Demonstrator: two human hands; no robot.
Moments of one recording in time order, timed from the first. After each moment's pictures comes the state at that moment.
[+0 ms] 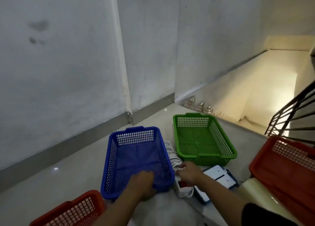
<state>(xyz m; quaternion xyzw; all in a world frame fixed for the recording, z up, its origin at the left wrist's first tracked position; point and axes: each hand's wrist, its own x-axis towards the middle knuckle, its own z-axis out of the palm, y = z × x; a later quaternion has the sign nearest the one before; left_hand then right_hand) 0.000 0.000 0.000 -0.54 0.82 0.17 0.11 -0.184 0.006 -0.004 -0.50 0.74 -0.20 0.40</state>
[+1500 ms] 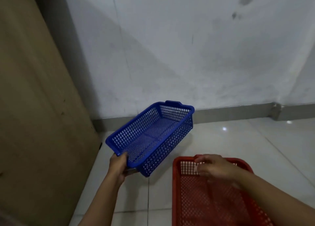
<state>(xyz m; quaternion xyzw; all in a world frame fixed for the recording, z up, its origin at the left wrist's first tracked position) 0.437 0.228 -0.004 -0.66 0.04 0.36 -0.65 0.177 0.093 0.027 -0.66 0.47 -0.03 0.58</state>
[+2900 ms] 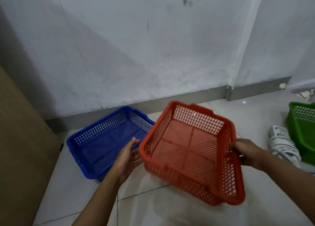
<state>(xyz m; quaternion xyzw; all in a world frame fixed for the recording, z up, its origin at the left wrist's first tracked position) 0.337 0.173 -0.017 -0.58 0.19 0.55 -0.57 0.004 0.031 0.002 -0.47 0.65 -0.21 0.56</state>
